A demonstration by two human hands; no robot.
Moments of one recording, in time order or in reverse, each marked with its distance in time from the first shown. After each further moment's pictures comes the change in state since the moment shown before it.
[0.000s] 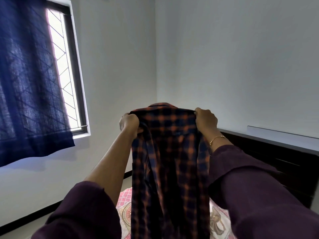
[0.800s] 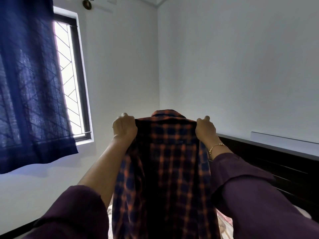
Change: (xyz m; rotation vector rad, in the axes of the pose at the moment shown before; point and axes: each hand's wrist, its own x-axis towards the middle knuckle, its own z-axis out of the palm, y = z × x) left_hand -0.007 0.015 -0.013 1.427 0.151 0.694; right_hand -0.003 0.000 0.000 -0.187 -0.040 -0.003
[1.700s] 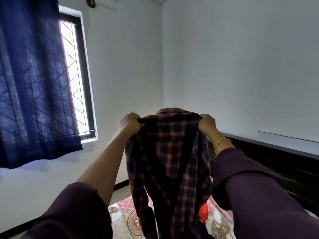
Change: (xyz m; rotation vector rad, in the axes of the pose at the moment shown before) left_hand 0.018 -0.003 0.001 -0.469 -0.151 -0.067; right_hand 0.024 -0.008 0.002 0.544 -0.086 0.130
